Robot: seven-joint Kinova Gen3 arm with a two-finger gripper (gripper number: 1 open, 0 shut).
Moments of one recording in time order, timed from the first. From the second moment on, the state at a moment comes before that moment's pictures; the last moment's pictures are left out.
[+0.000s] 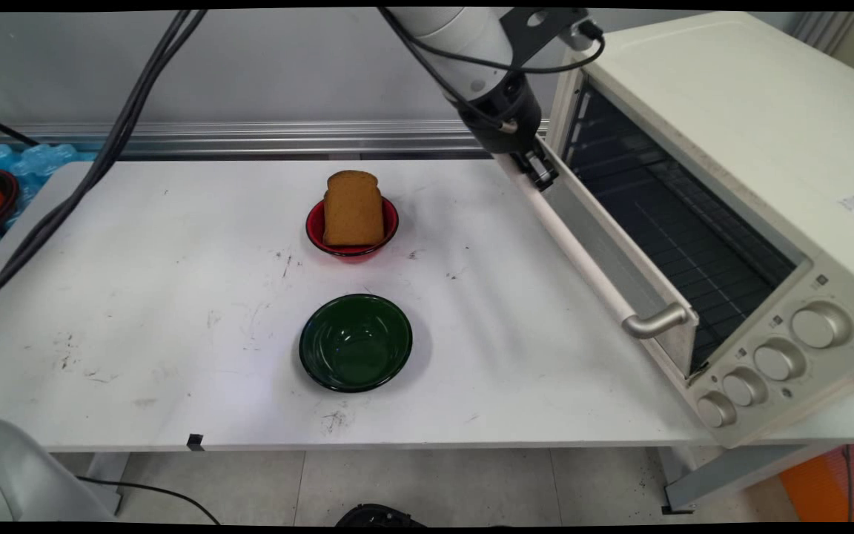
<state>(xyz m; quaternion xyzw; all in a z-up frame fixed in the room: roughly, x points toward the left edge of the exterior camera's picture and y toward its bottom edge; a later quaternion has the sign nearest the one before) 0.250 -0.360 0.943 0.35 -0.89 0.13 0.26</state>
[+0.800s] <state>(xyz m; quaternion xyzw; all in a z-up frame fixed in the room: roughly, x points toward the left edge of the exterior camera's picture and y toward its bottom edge) 0.277 -0.345 0.904 0.34 -0.90 0.12 0.25</state>
